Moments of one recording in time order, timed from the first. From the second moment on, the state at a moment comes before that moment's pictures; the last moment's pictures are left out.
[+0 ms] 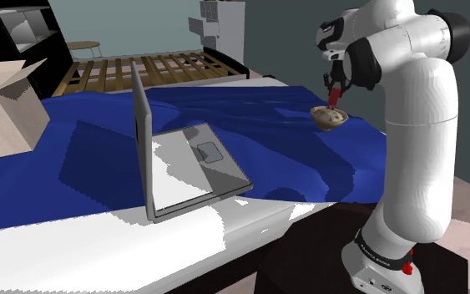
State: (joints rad) arm 0.00 0.40 -1.06 -1.61 0.28 1.83 -2.72
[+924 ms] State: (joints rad) arm 0.00 0.42 -1.06 -1.66 0.29 1.89 -2.73
